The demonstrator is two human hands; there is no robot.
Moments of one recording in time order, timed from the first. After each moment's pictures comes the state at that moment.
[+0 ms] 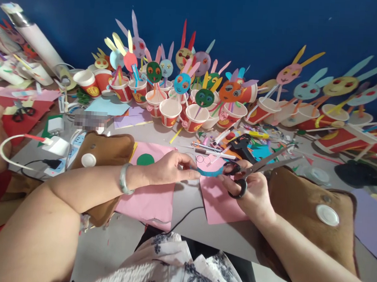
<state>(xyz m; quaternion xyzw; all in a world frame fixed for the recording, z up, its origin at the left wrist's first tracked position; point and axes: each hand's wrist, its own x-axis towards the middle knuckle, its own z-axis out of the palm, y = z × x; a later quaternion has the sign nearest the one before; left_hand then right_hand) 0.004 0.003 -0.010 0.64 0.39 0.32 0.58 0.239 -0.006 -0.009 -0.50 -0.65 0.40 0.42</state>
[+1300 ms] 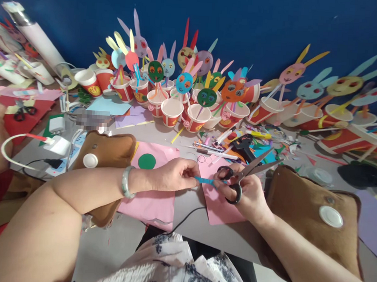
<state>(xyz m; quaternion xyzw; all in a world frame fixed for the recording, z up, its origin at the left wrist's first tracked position) 0.011 -0.006 -0.009 0.63 0.38 0.27 0.62 0.232 -0.011 -0.009 -0.49 -0.66 0.44 0.36</state>
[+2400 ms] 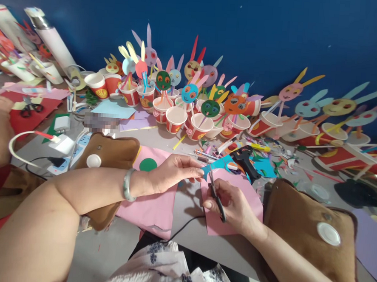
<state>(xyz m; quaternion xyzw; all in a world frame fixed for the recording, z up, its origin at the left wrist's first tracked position) 0.011 -0.004 0.007 0.40 0.37 0.41 0.73 0.225 -0.012 -0.010 -0.46 -0.76 0.40 0.22</state>
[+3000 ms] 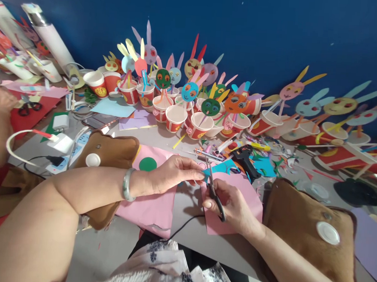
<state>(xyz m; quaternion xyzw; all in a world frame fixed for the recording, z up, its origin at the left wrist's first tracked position) 0.011 -0.005 0.006 0.41 0.38 0.39 0.74 0.225 -0.013 -0.014 -0.47 -0.73 0.45 0.21</state>
